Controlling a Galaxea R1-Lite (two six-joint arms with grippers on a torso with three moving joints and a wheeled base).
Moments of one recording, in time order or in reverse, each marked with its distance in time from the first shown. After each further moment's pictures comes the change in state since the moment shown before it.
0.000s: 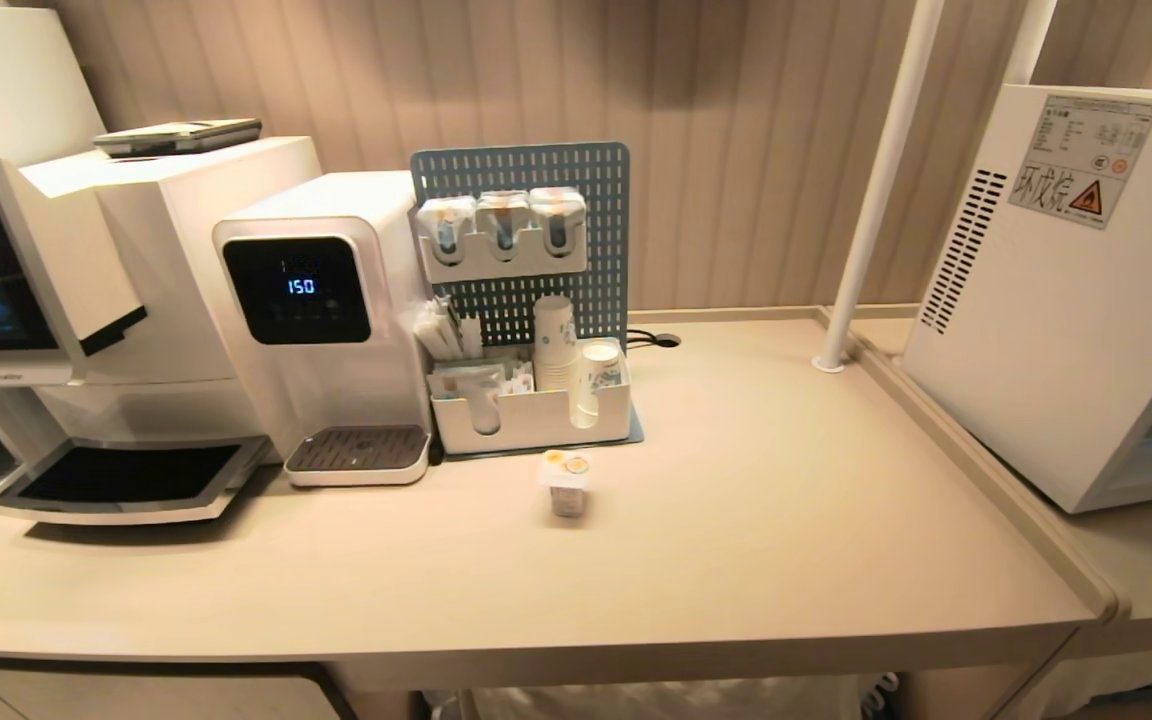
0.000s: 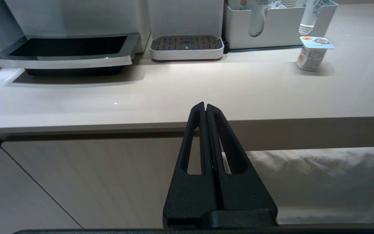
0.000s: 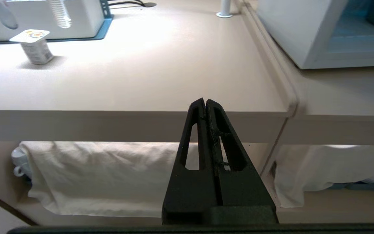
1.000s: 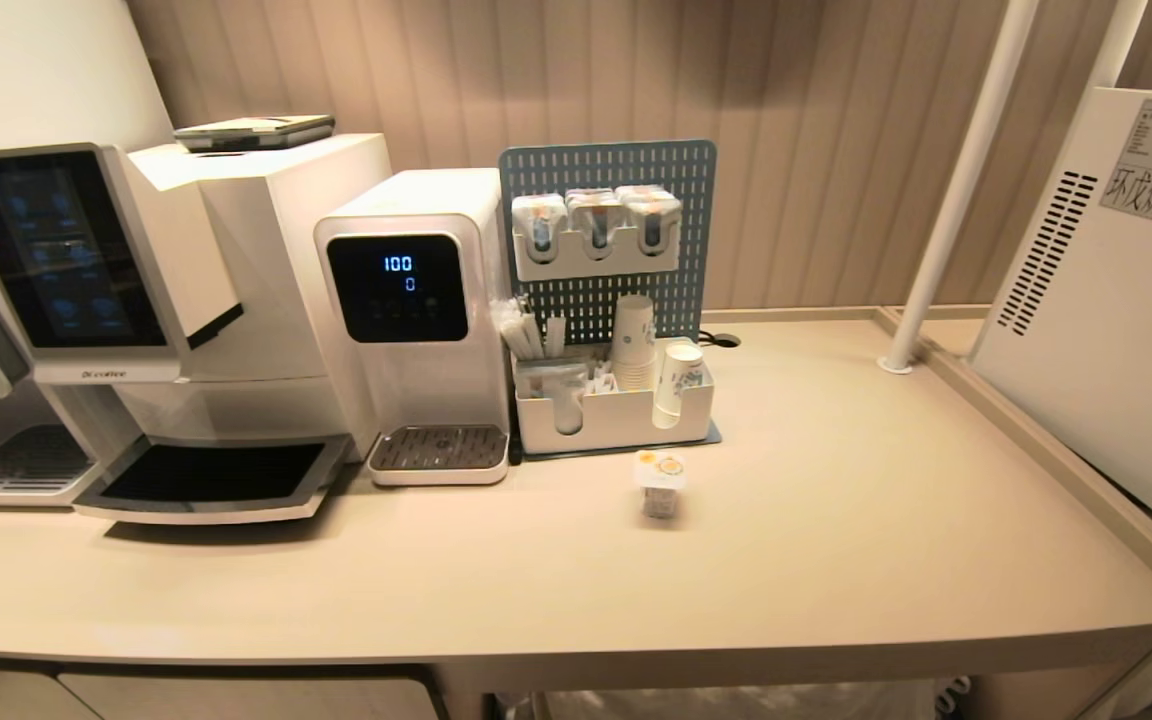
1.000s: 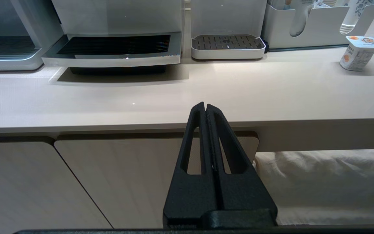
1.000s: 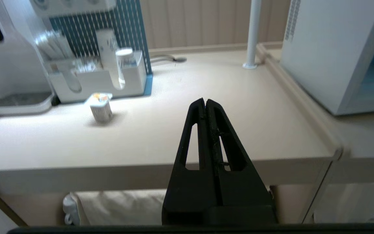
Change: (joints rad) left arm 0.001 0.000 0.000 0.000 0.000 0.000; right arm 0.001 0.042 -0.266 0.071 -0.013 0.068
